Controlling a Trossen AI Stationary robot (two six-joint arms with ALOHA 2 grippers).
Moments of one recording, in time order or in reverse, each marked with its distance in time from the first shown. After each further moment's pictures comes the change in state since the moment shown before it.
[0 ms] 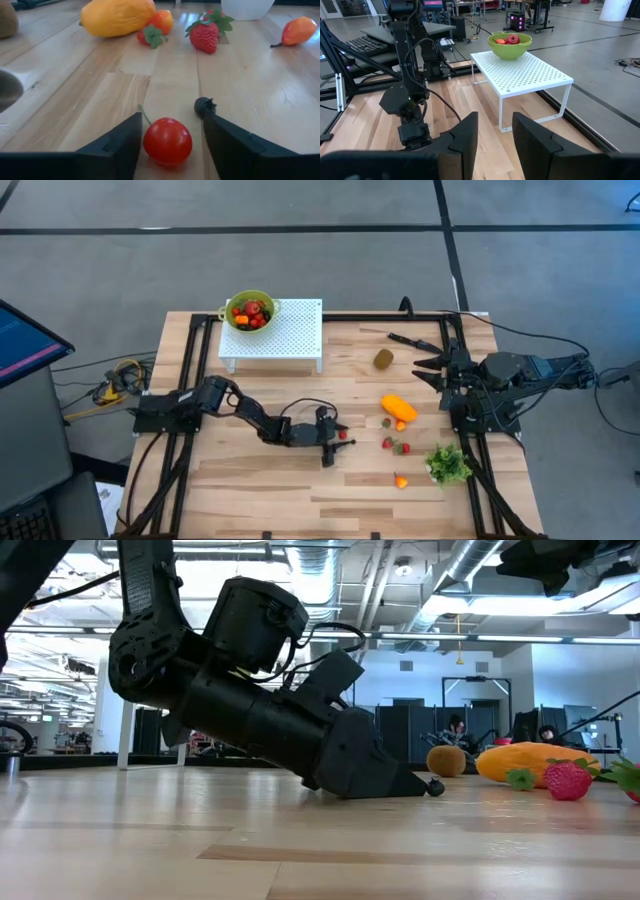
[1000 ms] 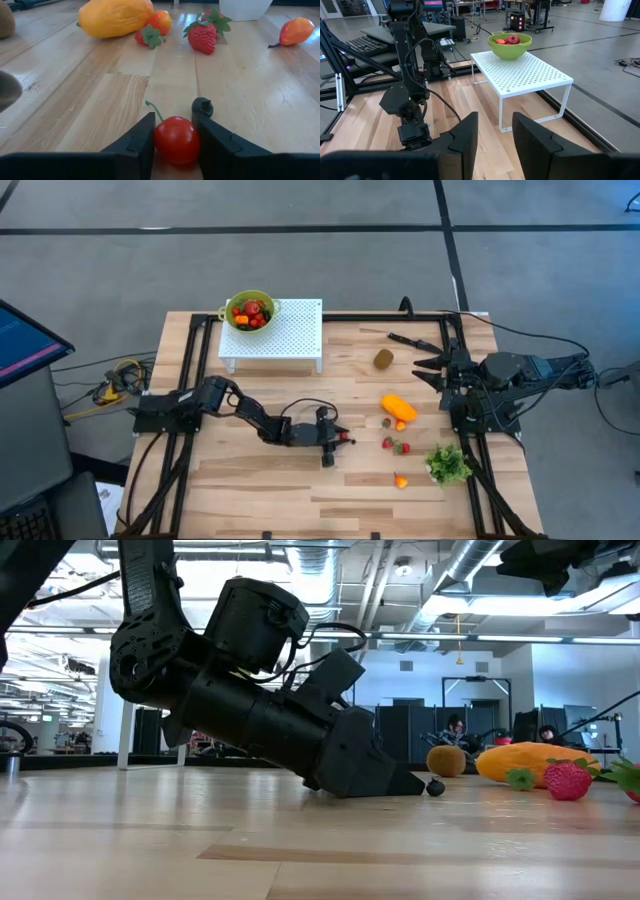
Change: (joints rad) left arm 0.001 0.001 -0.002 0.000 0.007 0.000; right arm 0.000 0.000 0.000 0.000 0.000 0.000
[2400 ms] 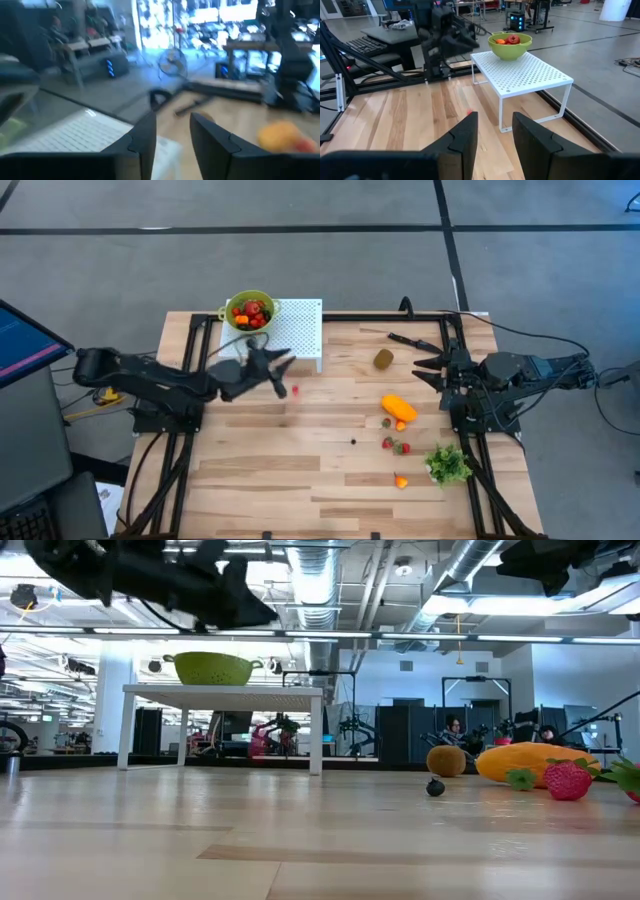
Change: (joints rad) left arm 0.246 -1.097 -0.480 -0.230 -0.240 0.194; right arm 0.000 0.000 0.000 0.000 0.000 0.000
